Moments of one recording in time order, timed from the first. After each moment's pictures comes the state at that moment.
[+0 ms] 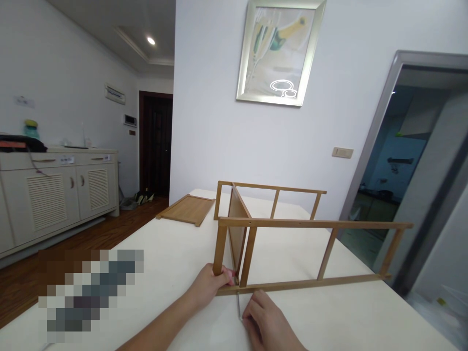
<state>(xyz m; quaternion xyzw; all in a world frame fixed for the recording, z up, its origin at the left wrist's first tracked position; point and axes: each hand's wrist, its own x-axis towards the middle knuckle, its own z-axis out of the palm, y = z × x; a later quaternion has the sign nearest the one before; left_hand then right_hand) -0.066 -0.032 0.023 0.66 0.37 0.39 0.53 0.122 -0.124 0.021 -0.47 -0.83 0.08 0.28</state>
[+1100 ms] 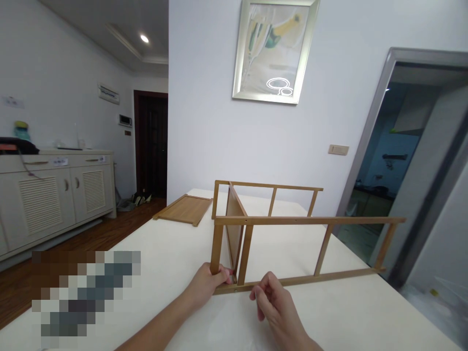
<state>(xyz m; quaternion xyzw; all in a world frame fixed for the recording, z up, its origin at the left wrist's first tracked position) -0.066 -0.032 0.019 0.65 0.37 0.39 0.54 0.123 -0.119 0.036 -0.52 -0.61 0.33 0.49</state>
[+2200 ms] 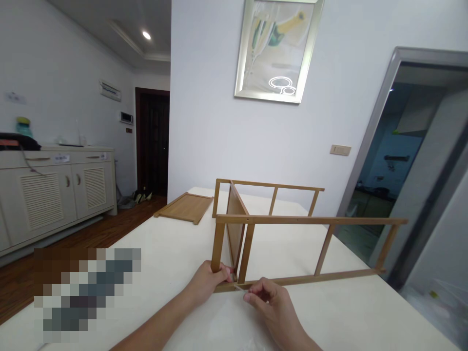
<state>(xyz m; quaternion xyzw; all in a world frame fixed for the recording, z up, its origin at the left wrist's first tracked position) -0.066 -0.032 0.021 0.65 0.36 0.39 0.54 0.122 -0.112 0.037 -0.54 -0.59 0.34 0.49</state>
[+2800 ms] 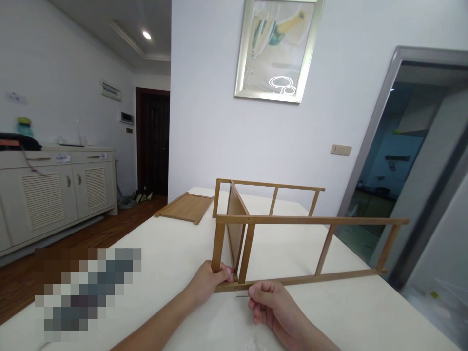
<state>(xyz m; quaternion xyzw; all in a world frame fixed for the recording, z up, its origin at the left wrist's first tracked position) -0.068 -0.032 0.025 0.66 0.37 0.37 0.53 0.128 -0.105 0.036 -0.45 -0.40 0.65 0.46</state>
